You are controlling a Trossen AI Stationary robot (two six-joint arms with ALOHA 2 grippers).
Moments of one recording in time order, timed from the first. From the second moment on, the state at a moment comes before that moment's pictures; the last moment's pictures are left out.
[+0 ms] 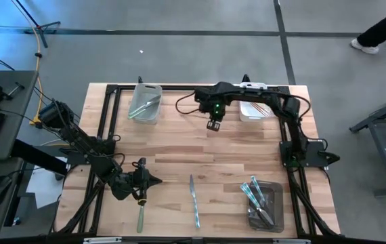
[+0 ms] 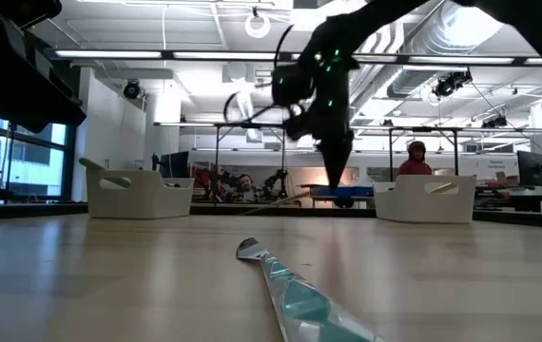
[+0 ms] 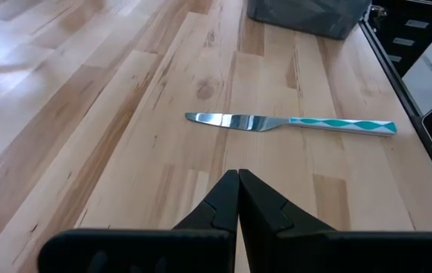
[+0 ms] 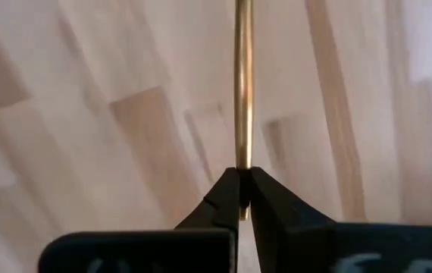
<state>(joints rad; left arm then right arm) -0.81 1.36 0.45 0.23 -0.75 -0.65 -0.39 2.06 1.68 -1.14 -0.01 -0.09</state>
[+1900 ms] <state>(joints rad) -0.76 1.36 0.45 0.24 -0.71 -0.66 -0.81 1.29 0.93 -1.17 0.09 0.11</state>
